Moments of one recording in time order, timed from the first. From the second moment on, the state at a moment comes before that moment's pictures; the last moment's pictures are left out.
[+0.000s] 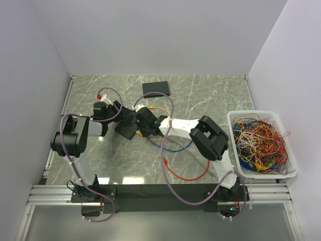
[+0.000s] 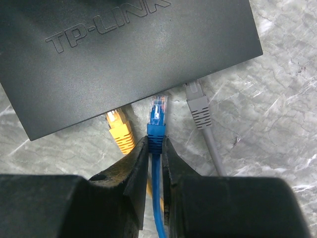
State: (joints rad) left arm -0.08 1.83 0.71 0.71 0.43 -0.70; right arm 0.92 2.10 1.44 -0.21 0.15 0.26
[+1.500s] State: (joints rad) left arm -0.10 1.84 0.71 0.72 0.42 -0.67; right arm 0.95 2.10 1.49 -0.31 0.22 0.25
